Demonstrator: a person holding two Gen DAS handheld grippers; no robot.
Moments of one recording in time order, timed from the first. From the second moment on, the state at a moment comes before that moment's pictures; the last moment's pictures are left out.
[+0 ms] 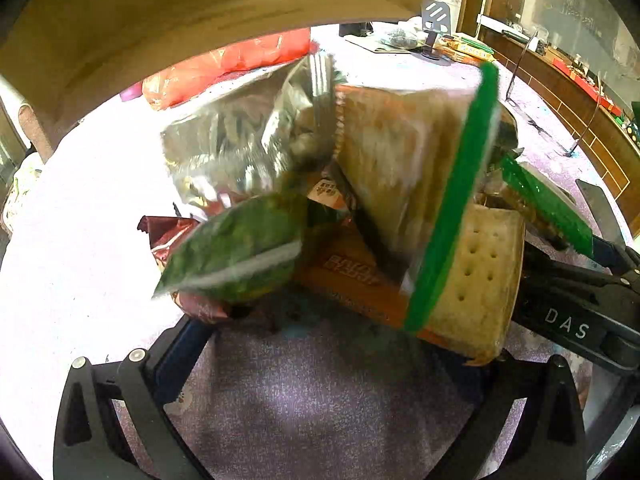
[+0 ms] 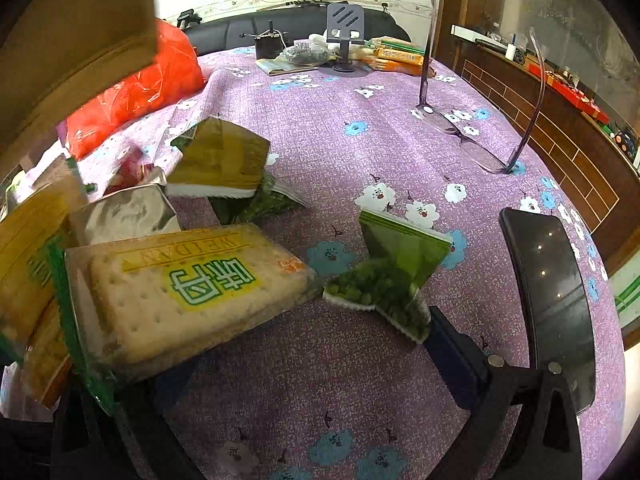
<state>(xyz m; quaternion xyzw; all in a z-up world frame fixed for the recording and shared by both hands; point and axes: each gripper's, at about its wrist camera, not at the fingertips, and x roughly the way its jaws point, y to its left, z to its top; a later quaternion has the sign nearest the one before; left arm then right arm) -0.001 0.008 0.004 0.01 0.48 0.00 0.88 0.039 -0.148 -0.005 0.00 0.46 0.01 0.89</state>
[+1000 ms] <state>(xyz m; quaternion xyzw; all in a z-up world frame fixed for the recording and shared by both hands) -0.001 0.007 0.001 0.01 0.48 0.00 0.88 0.039 -0.147 -0.005 0.00 0.46 0.01 0.89</state>
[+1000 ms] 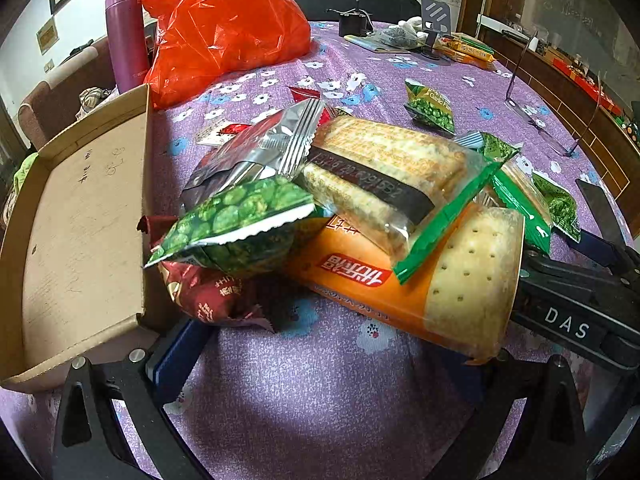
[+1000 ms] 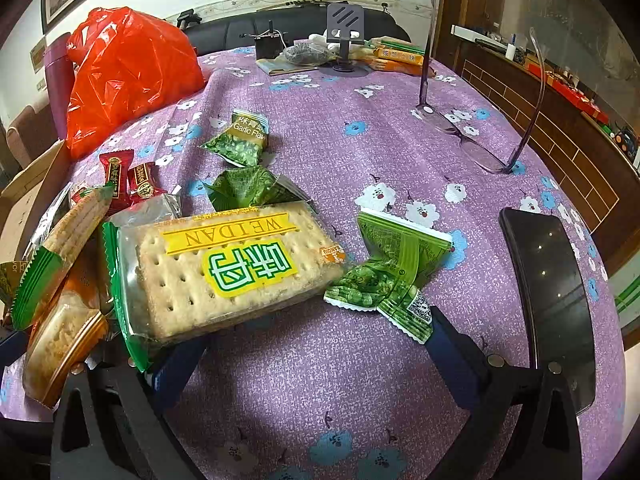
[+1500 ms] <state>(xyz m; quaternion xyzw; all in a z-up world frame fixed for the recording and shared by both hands) -0.001 0.007 0.001 0.01 0.48 0.00 0.88 0.039 -0.150 -0.002 -0.02 0.47 0.07 0.88</state>
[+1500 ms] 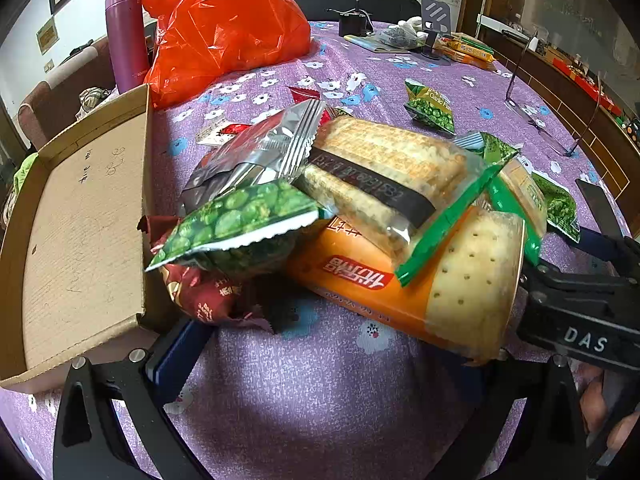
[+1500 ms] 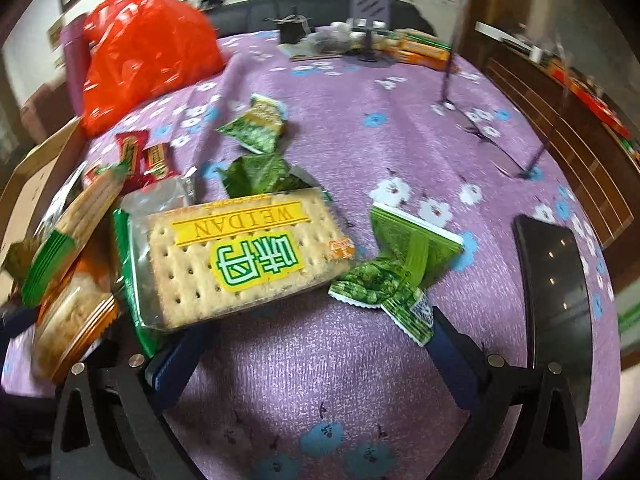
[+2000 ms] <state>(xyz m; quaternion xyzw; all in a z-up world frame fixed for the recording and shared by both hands) -0.058 0.047 0.039 0.02 0.46 -0.15 0.88 -0.008 -0.183 0.032 0.14 0.42 0.22 0.87</state>
